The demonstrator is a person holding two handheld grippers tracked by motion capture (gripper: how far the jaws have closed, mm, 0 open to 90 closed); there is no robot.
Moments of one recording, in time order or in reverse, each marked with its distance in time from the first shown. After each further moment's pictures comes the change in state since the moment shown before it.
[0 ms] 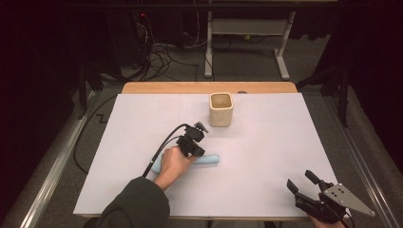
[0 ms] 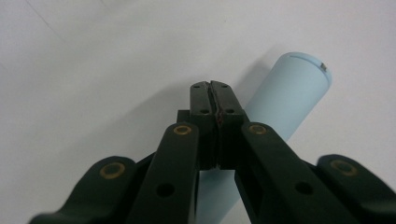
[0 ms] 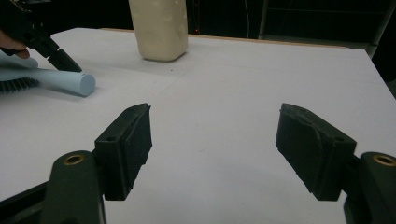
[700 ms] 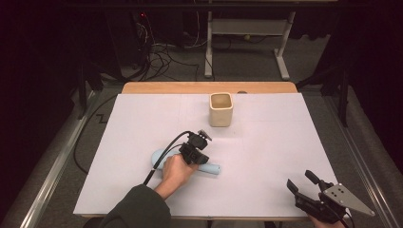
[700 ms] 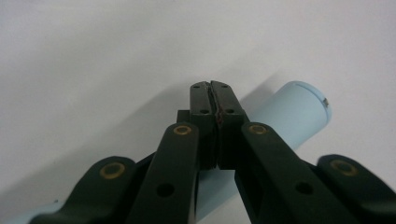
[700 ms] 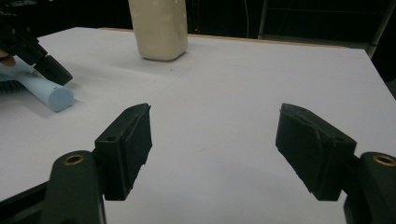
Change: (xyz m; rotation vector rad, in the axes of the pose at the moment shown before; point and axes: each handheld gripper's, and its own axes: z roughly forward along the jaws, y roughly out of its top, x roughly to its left) left arm -0.021 -0.015 0.001 -0.013 -0.038 0.040; right arm 0.000 0.000 0.000 0.003 -0.001 -0.002
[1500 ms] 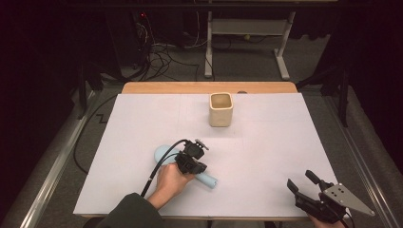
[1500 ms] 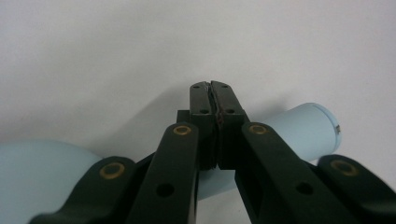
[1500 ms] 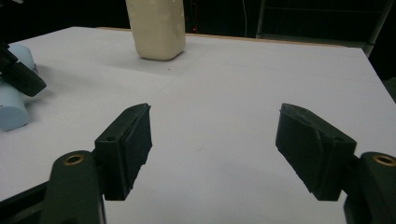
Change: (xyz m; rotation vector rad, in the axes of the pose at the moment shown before) left arm -0.010 -0.027 -0.009 -0.011 -0.024 0.044; right arm 0.000 0.000 0.000 0.001 -0.010 0.005
